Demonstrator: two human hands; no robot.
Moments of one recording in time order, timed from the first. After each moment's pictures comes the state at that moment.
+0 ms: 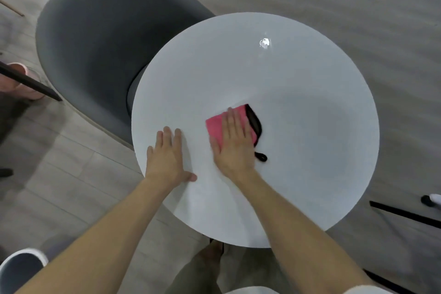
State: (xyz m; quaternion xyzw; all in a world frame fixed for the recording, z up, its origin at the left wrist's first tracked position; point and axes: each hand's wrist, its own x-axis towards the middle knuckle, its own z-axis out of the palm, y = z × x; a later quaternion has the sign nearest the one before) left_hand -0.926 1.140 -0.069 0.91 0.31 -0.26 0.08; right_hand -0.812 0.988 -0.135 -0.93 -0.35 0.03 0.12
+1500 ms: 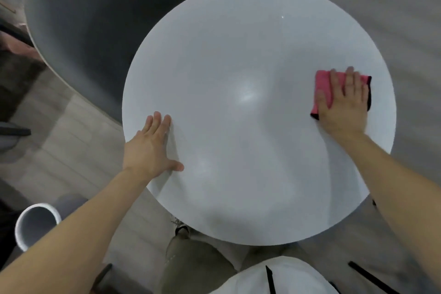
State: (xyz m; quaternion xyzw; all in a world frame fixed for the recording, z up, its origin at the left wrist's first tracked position) left_hand -0.927 1.142 -0.054 0.90 0.35 -0.26 0.09; right_hand -0.587 0.822 -0.130 -0.97 -0.23 0.05 0.08
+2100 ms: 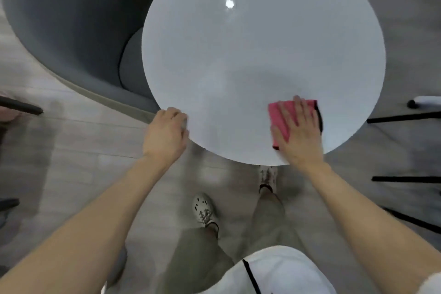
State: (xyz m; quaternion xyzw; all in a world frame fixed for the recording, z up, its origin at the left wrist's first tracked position) left_hand -1.026 1.232 -0.087 0.98 0.07 -0.08 0.14; right_hand -0.951 0.875 -0.124 -0.99 -0.16 0.04 0.04
